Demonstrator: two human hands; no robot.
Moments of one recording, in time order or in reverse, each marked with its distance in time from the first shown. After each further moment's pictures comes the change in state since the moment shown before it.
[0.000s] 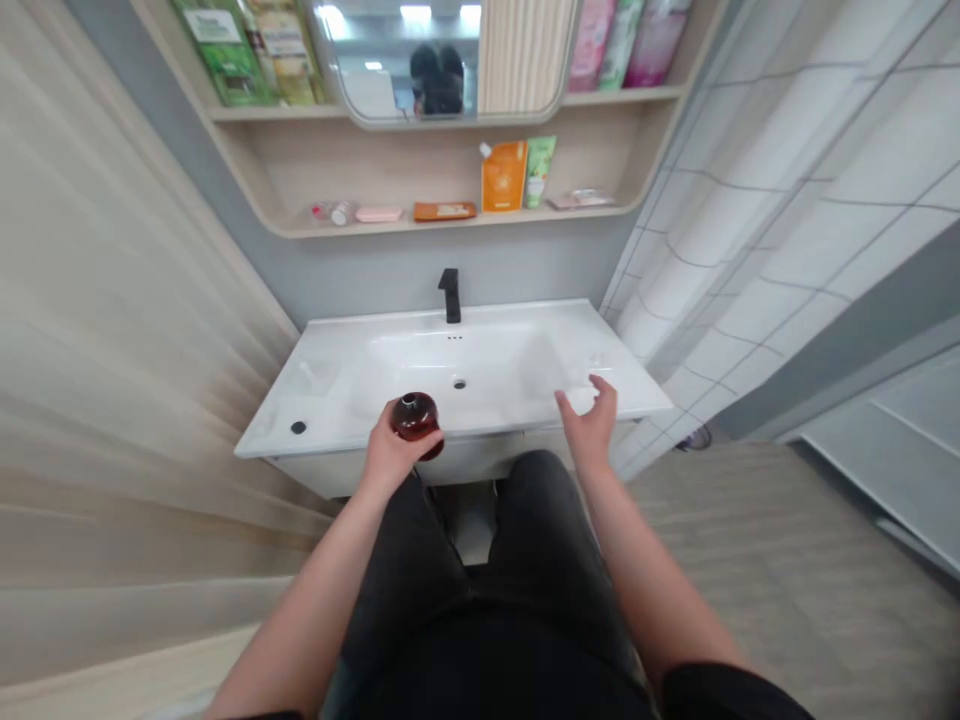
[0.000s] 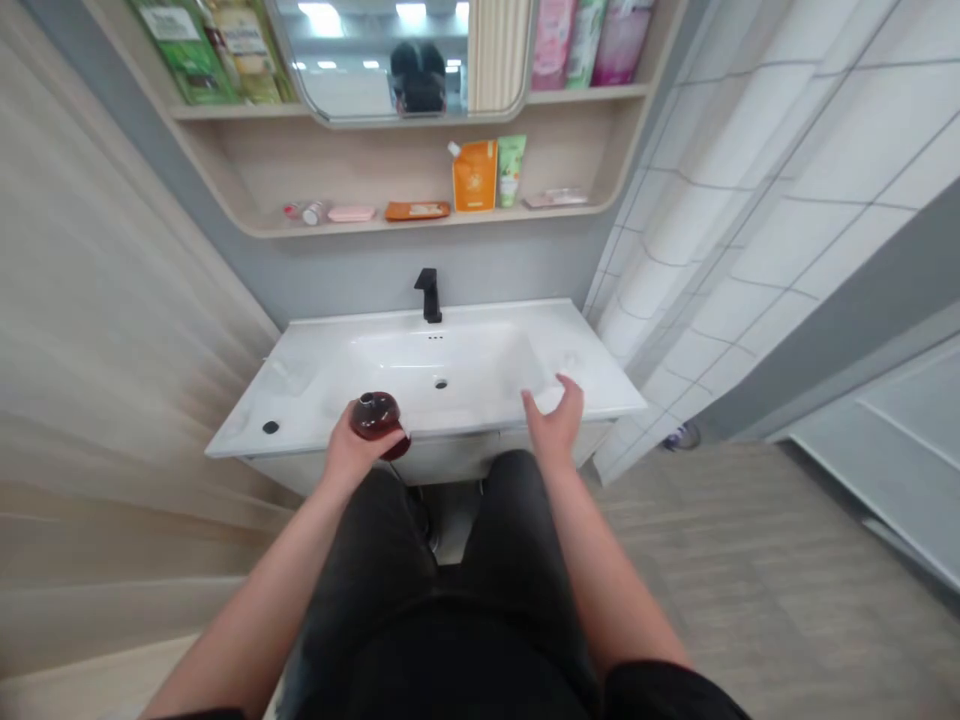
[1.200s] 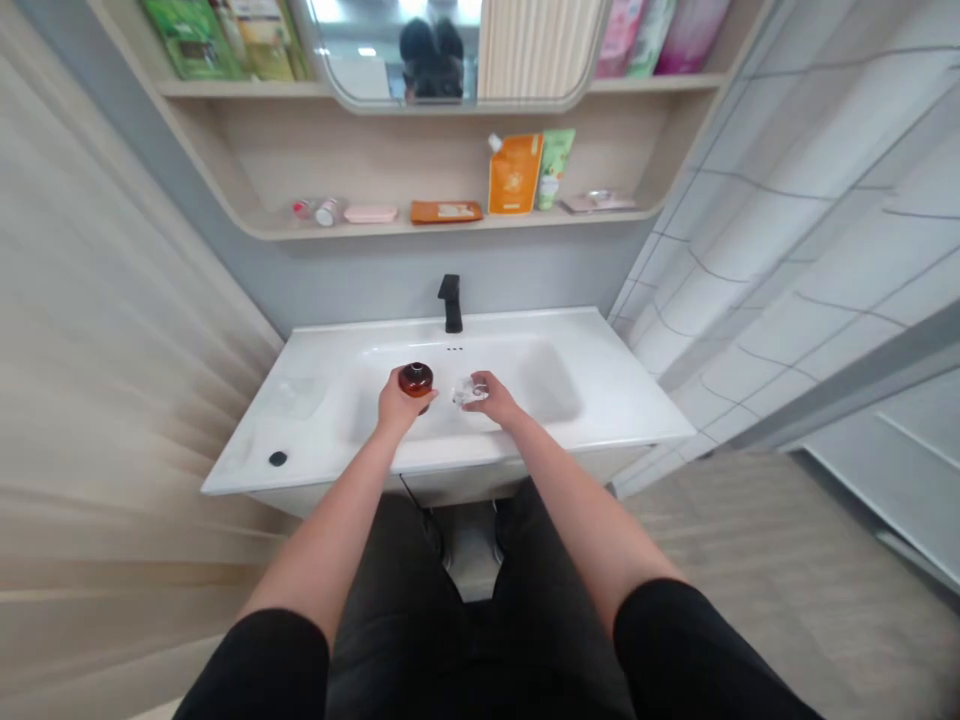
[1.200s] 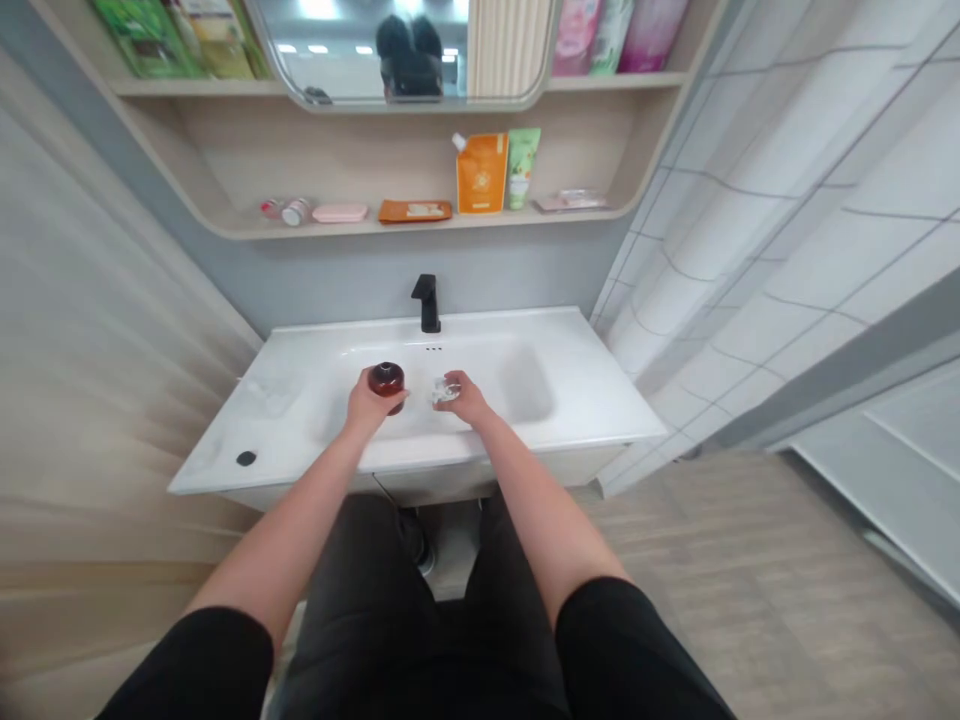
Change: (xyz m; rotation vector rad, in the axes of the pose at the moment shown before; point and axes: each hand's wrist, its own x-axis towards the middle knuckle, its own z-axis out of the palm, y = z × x) left_hand 0.163 -0.088 0.059 0.219 0.022 -0.041; right_hand 0.026 -0.030 0.204 0.361 -0.849 0.326
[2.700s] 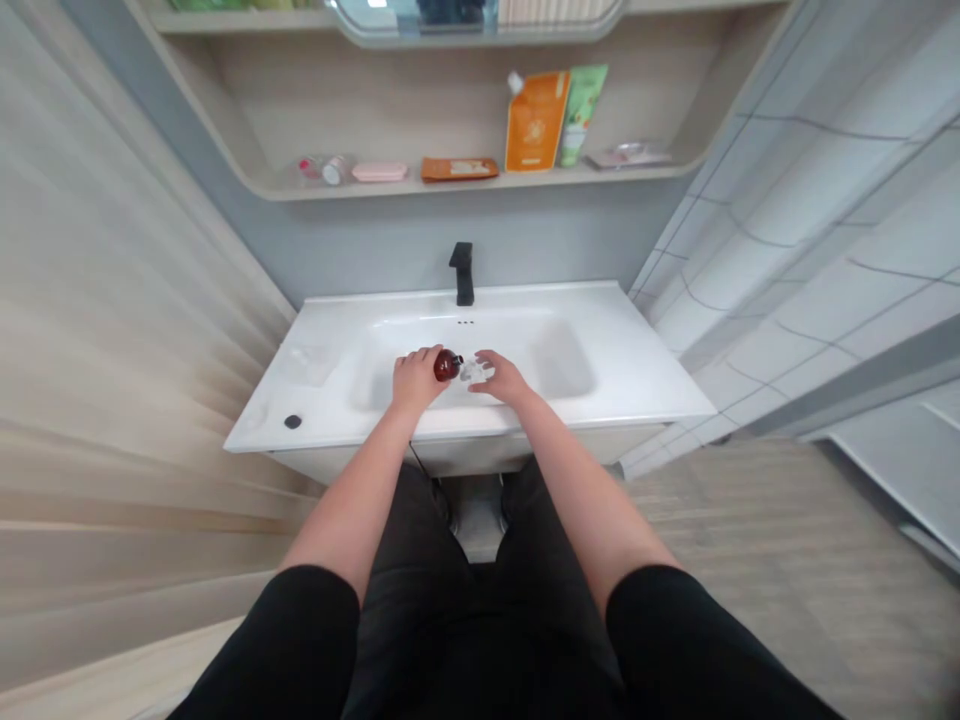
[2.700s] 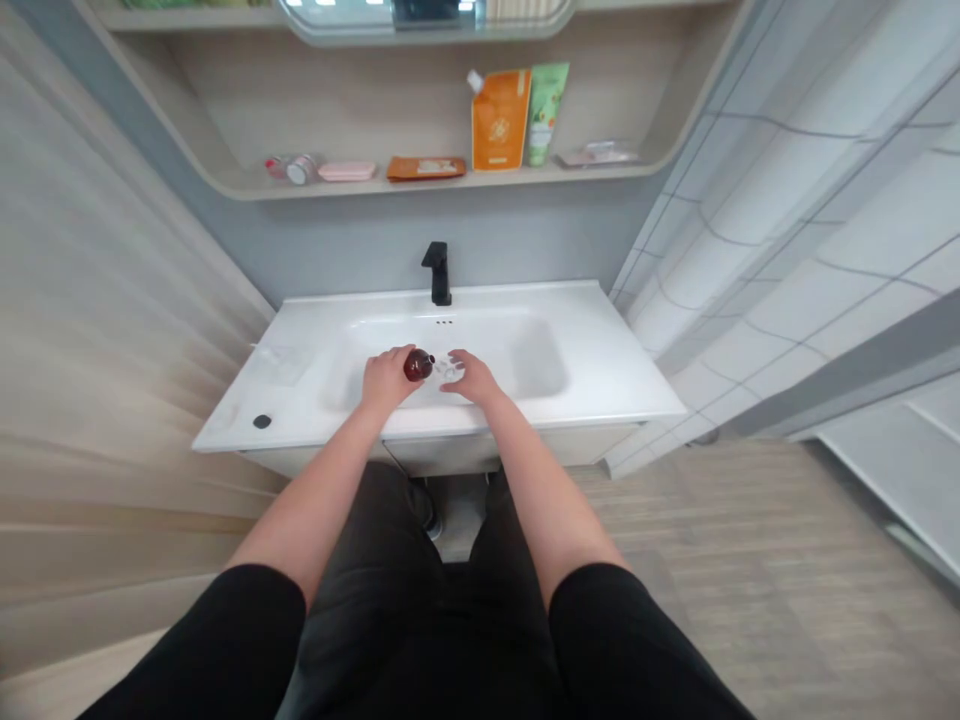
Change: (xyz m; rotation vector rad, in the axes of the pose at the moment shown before) left_hand -0.021 0.019 0.005 0.558 -0.190 0.281; right_hand 0.000 0.012 0.002 -0.247 -0.061 -0.180
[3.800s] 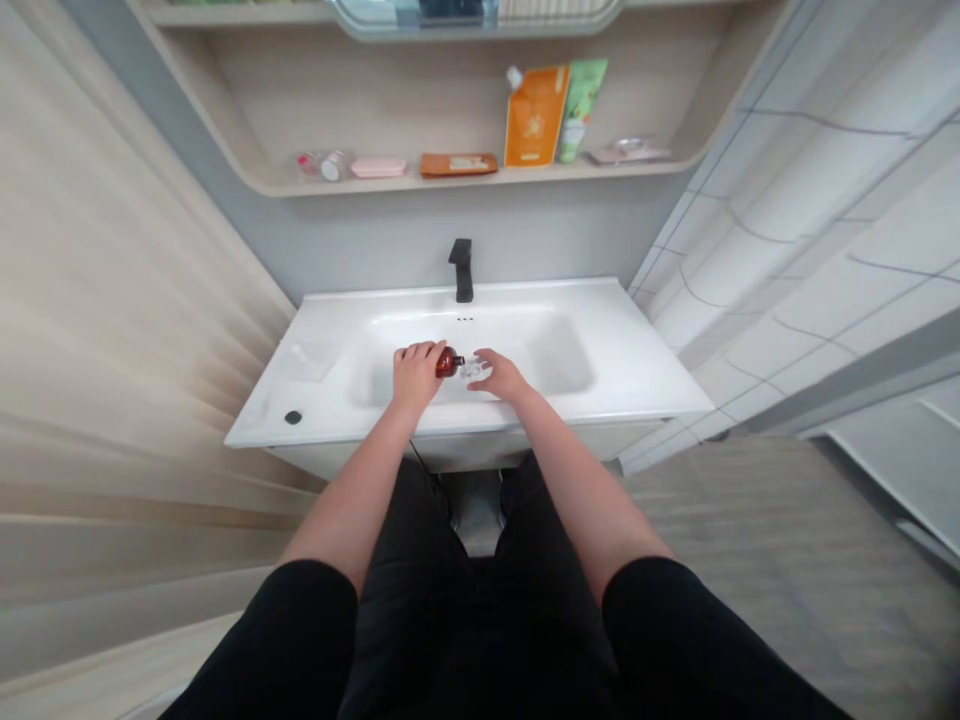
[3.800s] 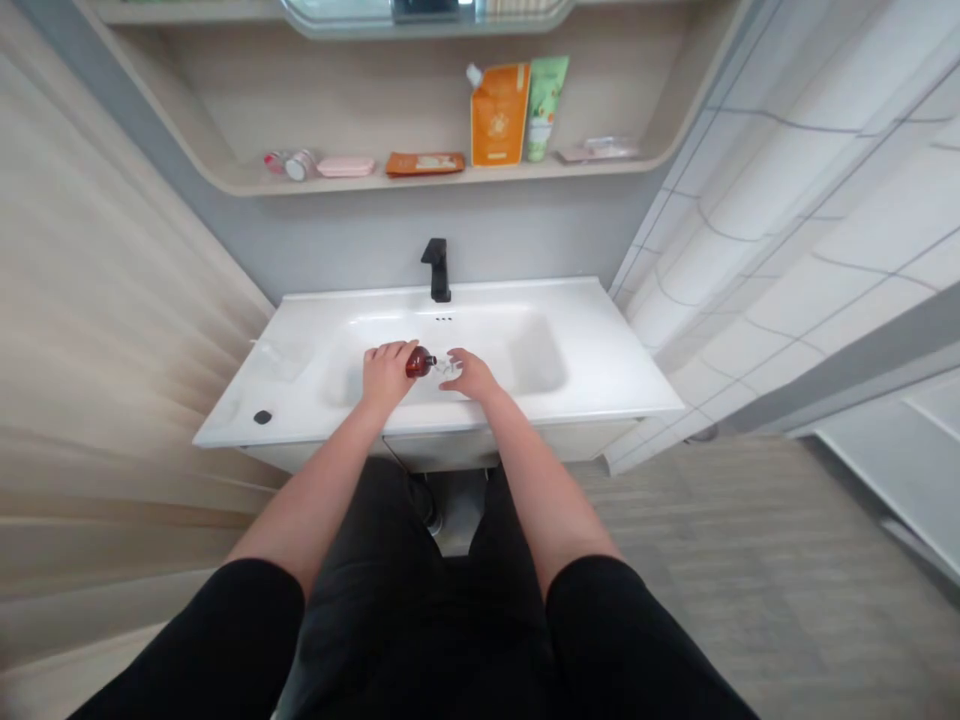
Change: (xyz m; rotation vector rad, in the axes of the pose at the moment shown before) left_hand -0.004 -0.005 0.005 0.144 0.093 0.138; right_hand 0.005 0.017 0.005 -0.109 -0.024 -0.040
